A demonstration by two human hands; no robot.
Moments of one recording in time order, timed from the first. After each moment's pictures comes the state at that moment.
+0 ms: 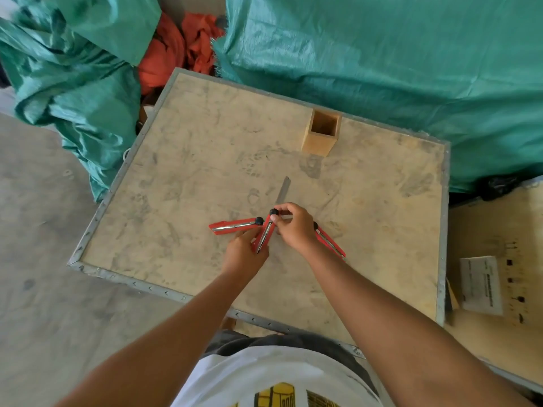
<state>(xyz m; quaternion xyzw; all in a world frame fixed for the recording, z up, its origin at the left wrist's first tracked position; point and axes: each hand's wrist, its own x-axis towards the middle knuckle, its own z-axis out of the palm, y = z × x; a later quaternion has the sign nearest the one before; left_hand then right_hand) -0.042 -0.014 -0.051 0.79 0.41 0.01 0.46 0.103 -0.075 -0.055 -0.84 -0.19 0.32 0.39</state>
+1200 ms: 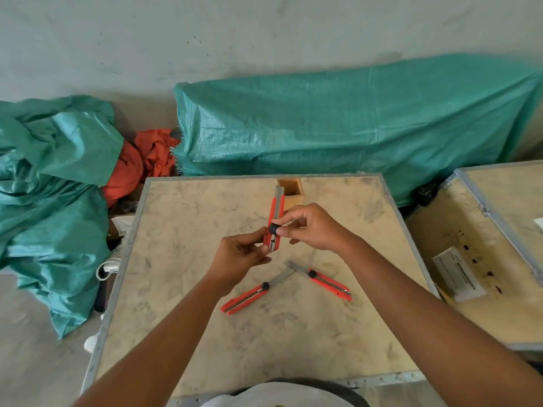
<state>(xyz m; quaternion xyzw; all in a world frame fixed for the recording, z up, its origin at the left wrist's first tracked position) 0.003 0.102 0.076 0.64 0.17 0.03 0.75 0.145 -0.057 0.110 -0.78 -0.30 0.28 0.46</state>
